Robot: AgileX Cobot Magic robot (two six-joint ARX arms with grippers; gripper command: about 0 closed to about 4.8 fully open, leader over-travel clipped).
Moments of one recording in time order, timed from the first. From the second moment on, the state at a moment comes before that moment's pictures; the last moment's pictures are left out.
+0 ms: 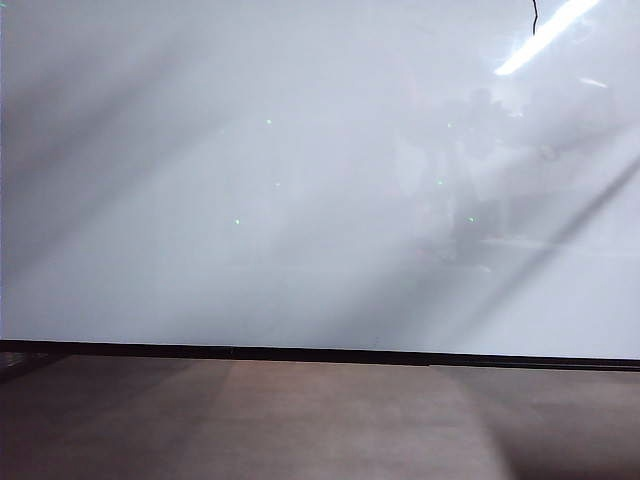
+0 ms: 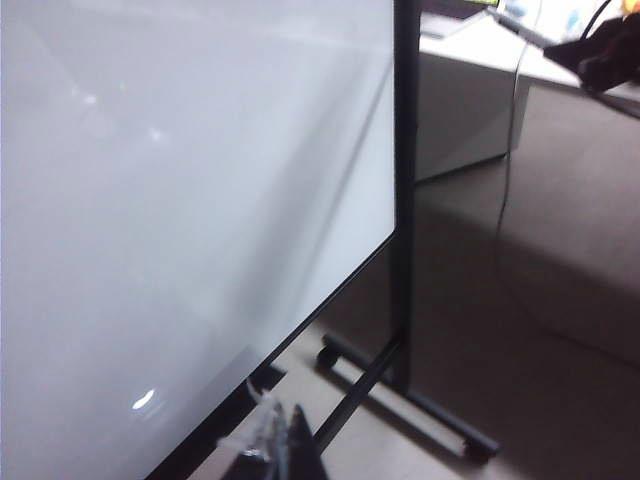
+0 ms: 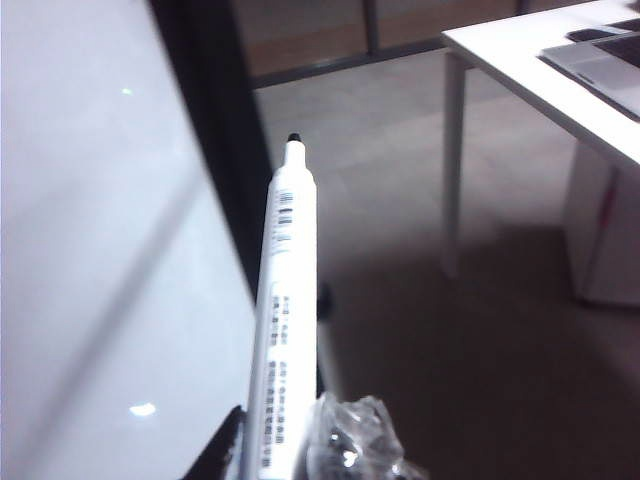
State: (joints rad) left arm -0.65 1.21 1.36 -0.42 0.20 0.23; right arm -0.45 1.12 0.80 0.16 -0.19 0.13
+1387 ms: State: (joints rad) left arm -0.65 0.16 0.32 -0.22 0.09 -0.06; right arm 0.15 0.31 0.38 -0.07 -0.33 0.05
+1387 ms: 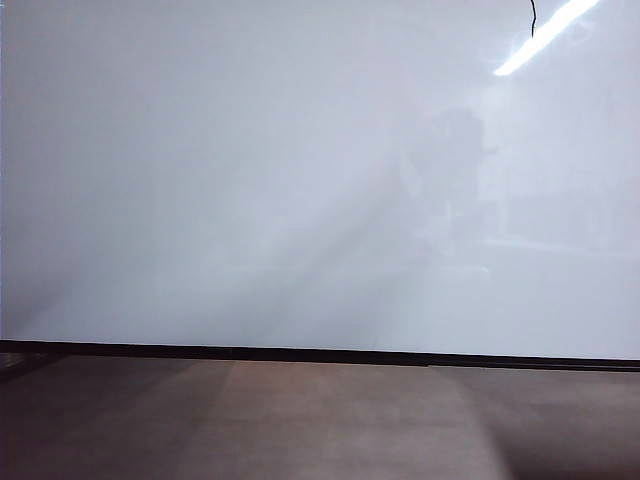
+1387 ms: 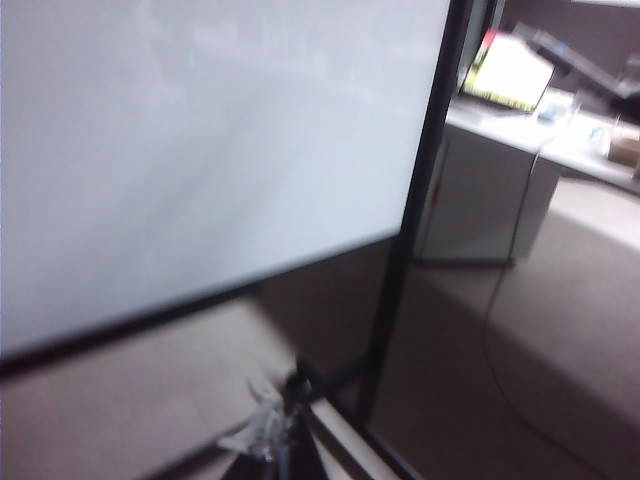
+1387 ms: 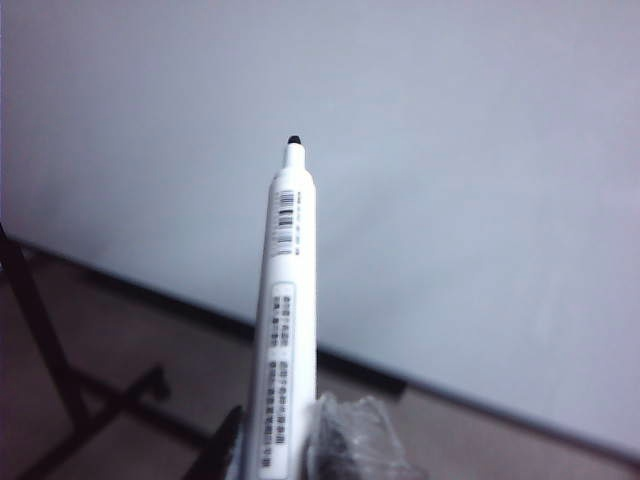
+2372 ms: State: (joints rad) left arm -0.65 0.15 0.01 -0.06 0.07 -0.13; right arm 0.24 0.23 0.01 0.02 -0.27 0.11
